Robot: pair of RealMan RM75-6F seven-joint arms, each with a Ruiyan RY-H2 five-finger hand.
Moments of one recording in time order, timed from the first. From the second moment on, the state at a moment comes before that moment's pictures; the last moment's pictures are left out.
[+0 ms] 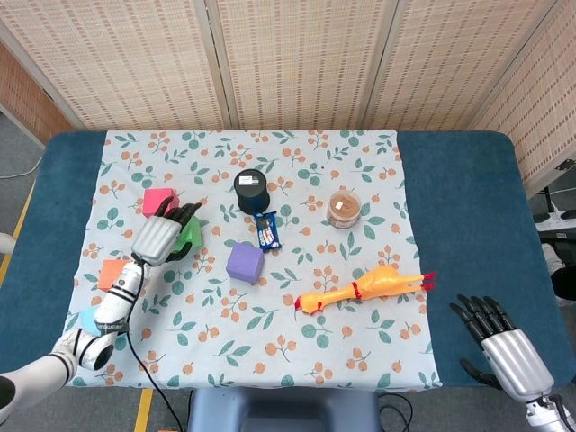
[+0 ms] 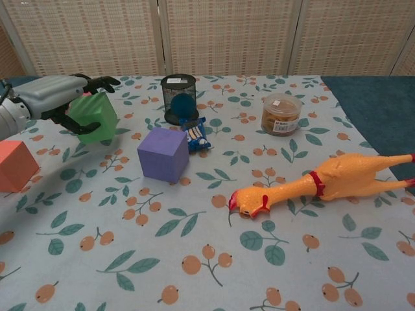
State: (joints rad) left arm -0.73 -1.62 -0.12 -0.93 1.43 1.02 -0.10; right arm 0.03 -1.07 -0.14 -1.57 -1.80 1.51 0.01
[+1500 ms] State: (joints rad) left arm -0.55 -1.48 -0.11 -0.96 1.40 1.16 -0.17; right arm 0.02 -1.07 -0.14 -1.57 -1.83 1.55 -0.01
